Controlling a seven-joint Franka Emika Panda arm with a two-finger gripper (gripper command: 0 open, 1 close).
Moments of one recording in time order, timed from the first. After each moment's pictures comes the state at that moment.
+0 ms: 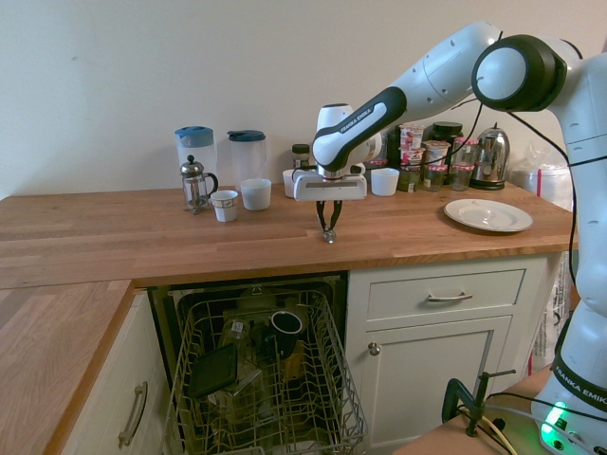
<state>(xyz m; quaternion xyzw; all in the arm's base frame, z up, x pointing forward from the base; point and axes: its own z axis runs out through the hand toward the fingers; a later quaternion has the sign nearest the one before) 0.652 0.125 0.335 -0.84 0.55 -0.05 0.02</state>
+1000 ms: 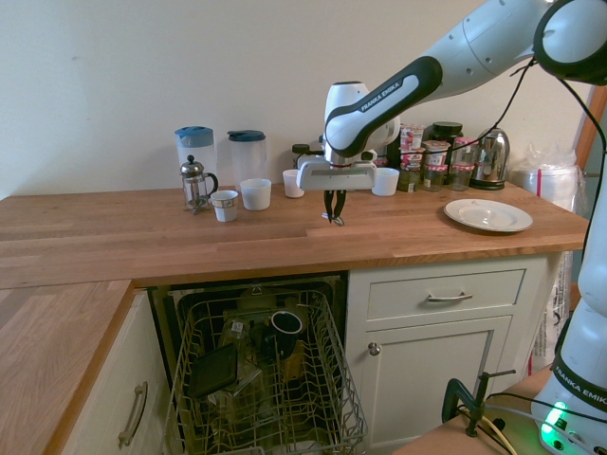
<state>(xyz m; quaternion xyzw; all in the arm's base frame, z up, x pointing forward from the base) 0.562 0.163 0.392 -0.86 0.51 -0.07 0.04</state>
